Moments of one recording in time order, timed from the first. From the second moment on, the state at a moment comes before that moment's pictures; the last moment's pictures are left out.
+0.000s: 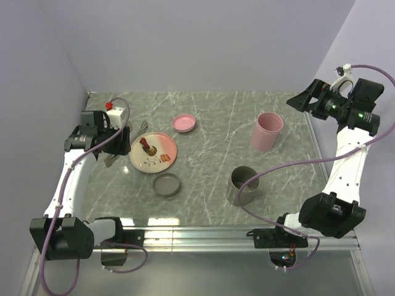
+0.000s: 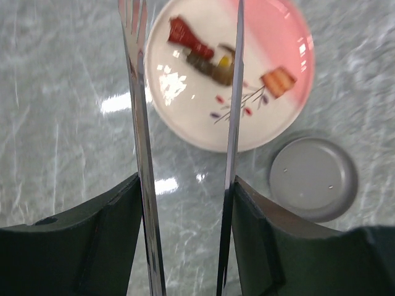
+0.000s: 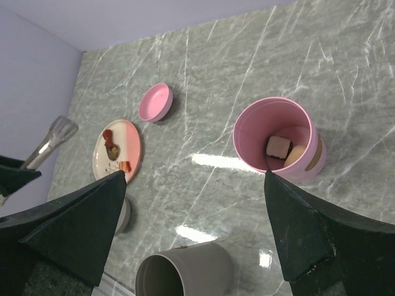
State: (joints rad) left arm 0.04 1.17 1.13 -0.79 0.25 0.17; right arm -0.45 1.37 1.60 -0.79 -0.83 0.16
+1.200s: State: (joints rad) left arm -0.04 1.35 1.00 -0.69 0.17 0.12; right arm -0.44 1.35 1.60 -0.79 -0.83 0.14
